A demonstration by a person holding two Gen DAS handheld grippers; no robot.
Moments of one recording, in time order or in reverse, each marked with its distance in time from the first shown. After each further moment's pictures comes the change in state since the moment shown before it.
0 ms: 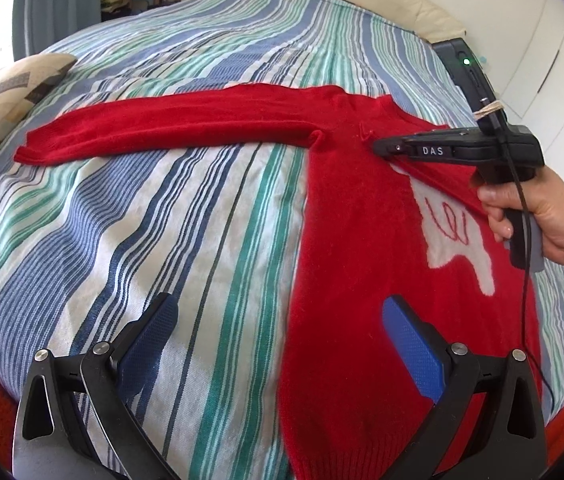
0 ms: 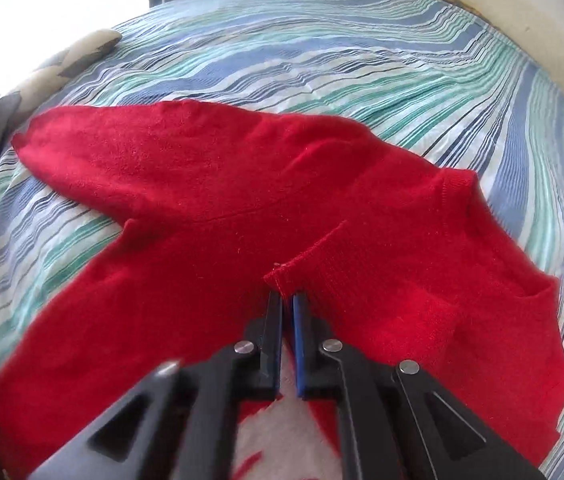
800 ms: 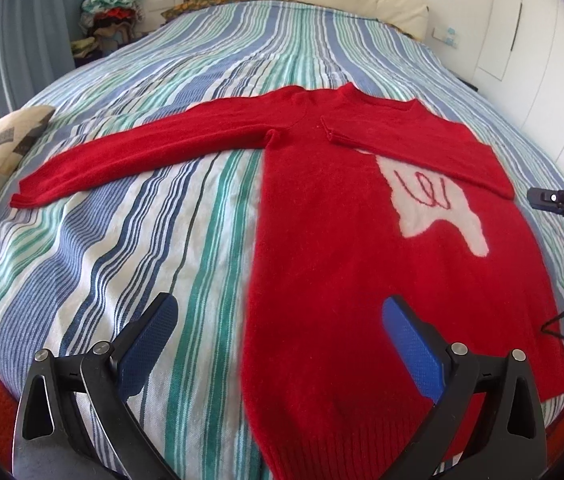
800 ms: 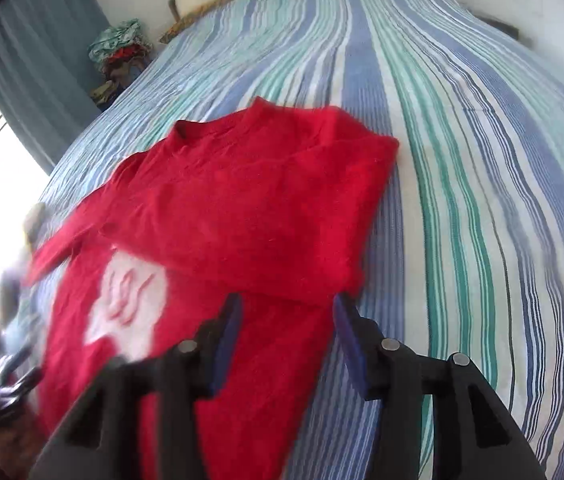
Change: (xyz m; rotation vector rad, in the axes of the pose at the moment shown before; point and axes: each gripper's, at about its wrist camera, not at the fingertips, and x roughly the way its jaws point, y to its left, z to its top) left arm -0.009 -0.042 -0.021 0.211 -0.066 0.037; right arm -0.144 -0.115 -0.217 0.666 -0.154 0.007
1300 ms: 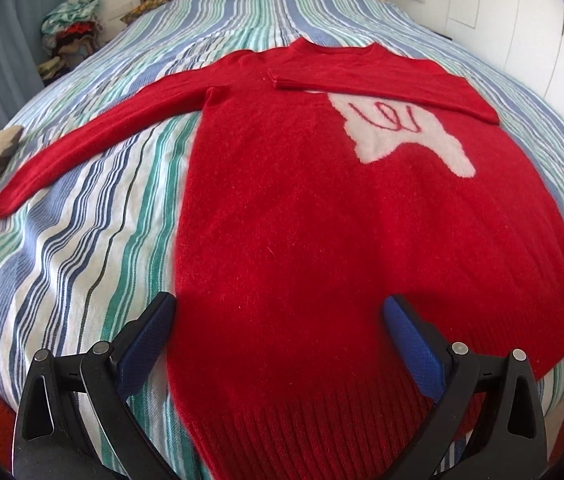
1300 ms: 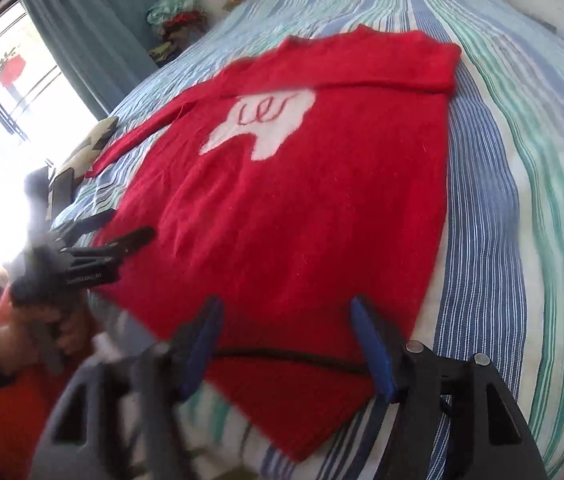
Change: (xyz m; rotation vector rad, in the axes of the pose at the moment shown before) left arm 0.020 -0.035 -0.030 0.139 0.080 0.012; right arm -0.046 0.072 -0.167 -0.079 0.036 0.103
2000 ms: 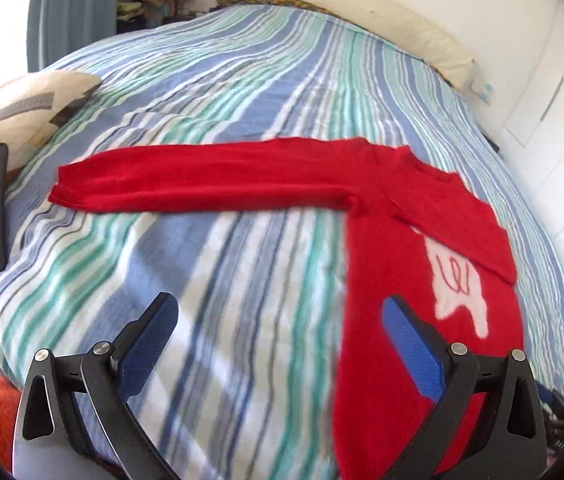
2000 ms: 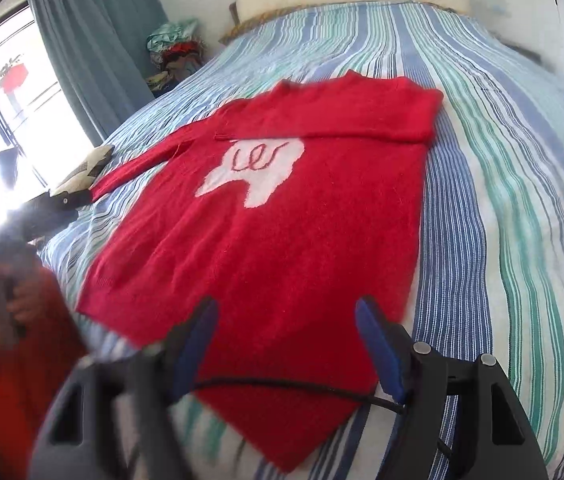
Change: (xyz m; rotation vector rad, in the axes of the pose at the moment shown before) left arm -0.031 0.159 0.058 -0.436 -0.082 -0.034; right arm -0.020 -0.002 0.006 -0.004 -0.119 -0.059
